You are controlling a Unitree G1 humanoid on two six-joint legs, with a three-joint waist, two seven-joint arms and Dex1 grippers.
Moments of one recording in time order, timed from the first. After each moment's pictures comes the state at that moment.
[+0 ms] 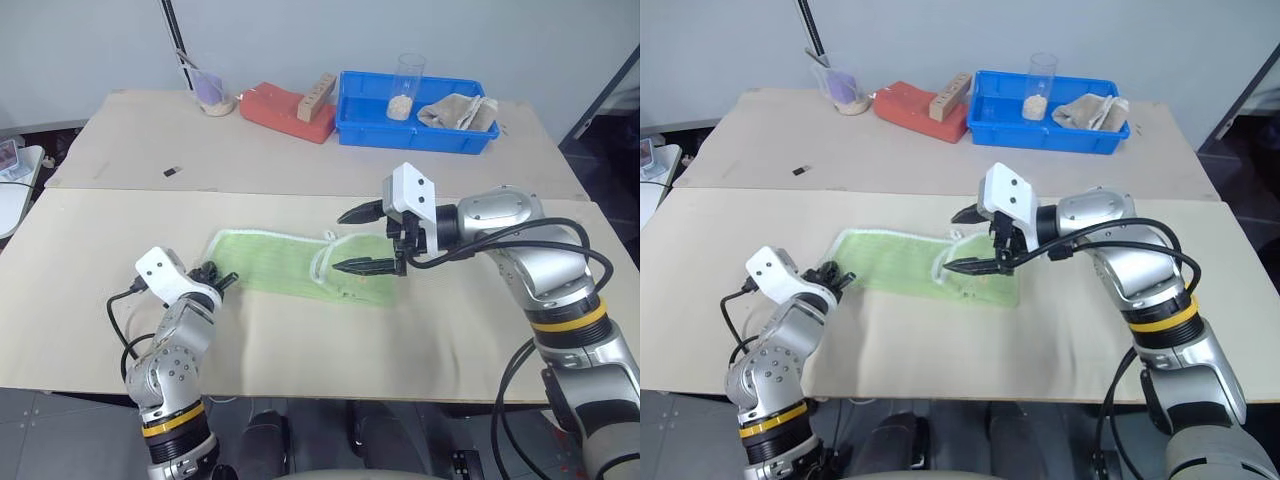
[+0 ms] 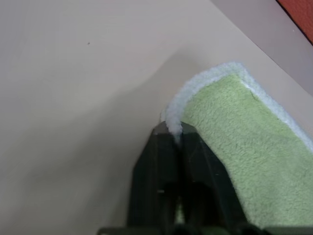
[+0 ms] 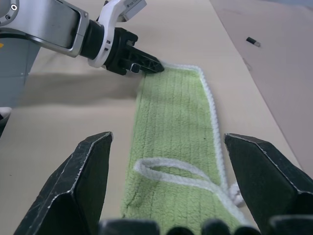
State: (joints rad) left arm -0.20 0.01 0.41 -0.36 -0.63 0.81 0.33; right arm -0.76 -0.66 0.25 -0.20 0.36 0.55 1.10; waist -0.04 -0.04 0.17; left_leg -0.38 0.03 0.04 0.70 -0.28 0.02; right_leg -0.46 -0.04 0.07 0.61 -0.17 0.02
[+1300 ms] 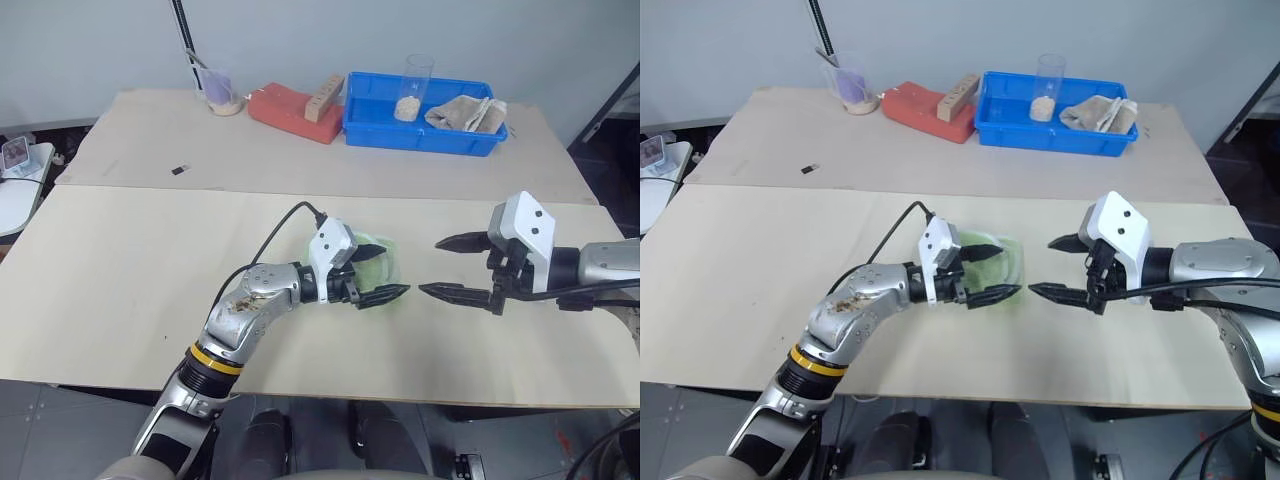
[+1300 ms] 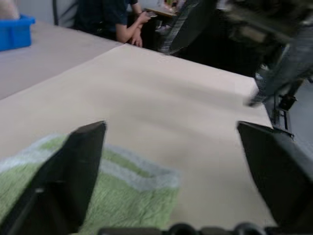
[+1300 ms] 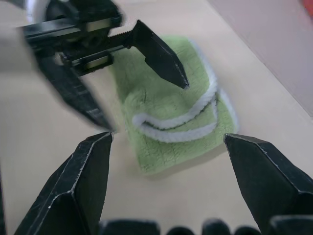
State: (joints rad) left arm -0.49 0.31 -0.28 -0.18 -0.43 0.47 -0.81; right arm -0.35 -0.96 -0.14 -0.52 0.57 0.82 0.91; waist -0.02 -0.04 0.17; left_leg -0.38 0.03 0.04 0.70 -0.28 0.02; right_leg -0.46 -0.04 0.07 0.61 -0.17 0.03
